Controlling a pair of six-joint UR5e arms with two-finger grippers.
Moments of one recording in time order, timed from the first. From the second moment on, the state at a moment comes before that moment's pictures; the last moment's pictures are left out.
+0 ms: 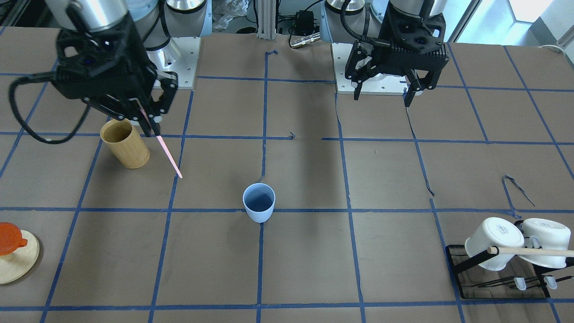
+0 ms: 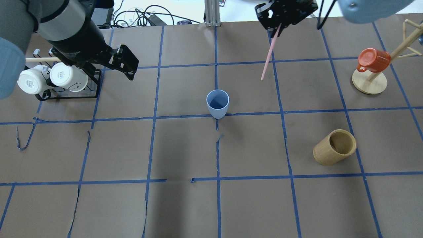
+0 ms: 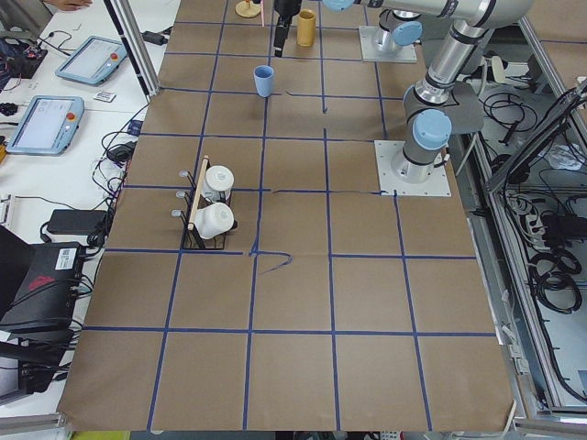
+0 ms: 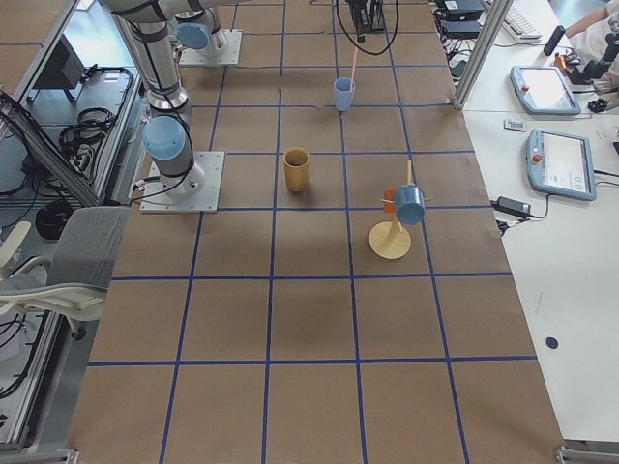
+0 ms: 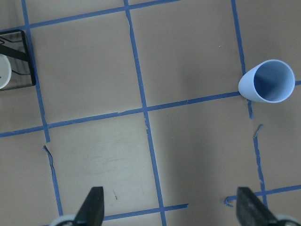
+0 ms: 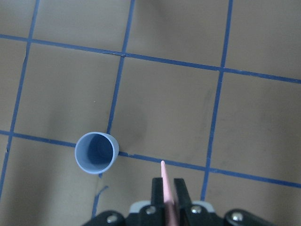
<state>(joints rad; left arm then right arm) -1.62 -1.48 -1.57 -1.52 1.58 0.10 1.74 -1.41 1.34 -1.74 -1.51 0.01</state>
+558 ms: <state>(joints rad) -1.60 -1.48 -1.57 -1.52 1.57 0.08 1.90 -1.32 1.34 -1.85 -1.55 0.21</state>
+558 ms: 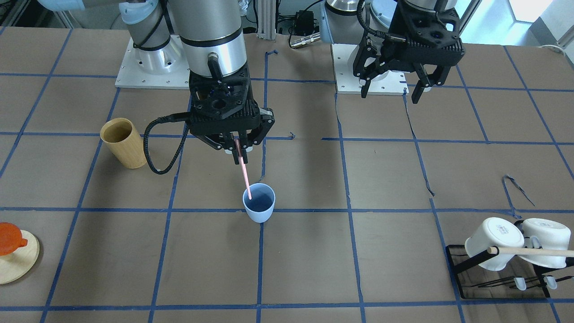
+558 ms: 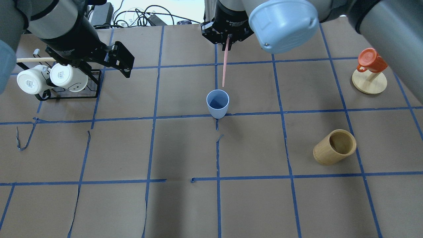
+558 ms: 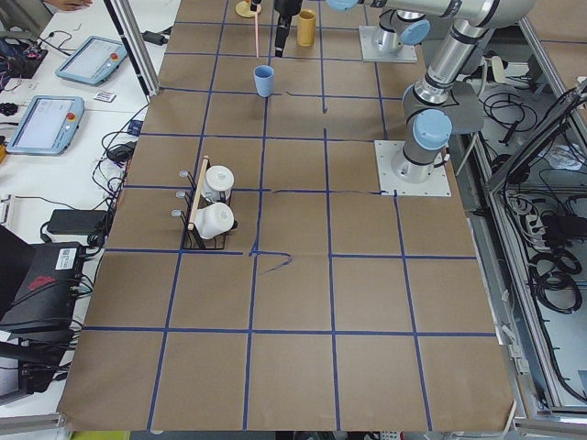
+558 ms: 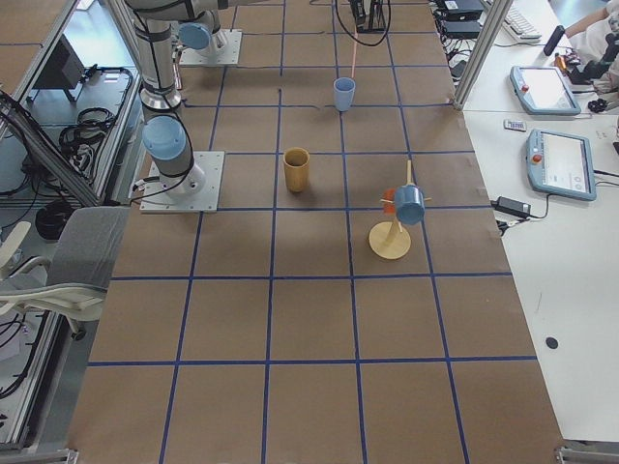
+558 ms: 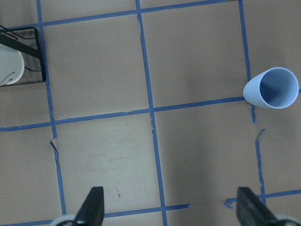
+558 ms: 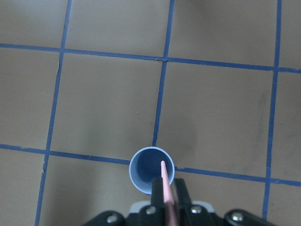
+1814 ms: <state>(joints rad) -1.60 -1.48 -1.57 -1.52 1.57 0.08 1.96 -1.23 1.49 -1.97 -1.61 0.21</state>
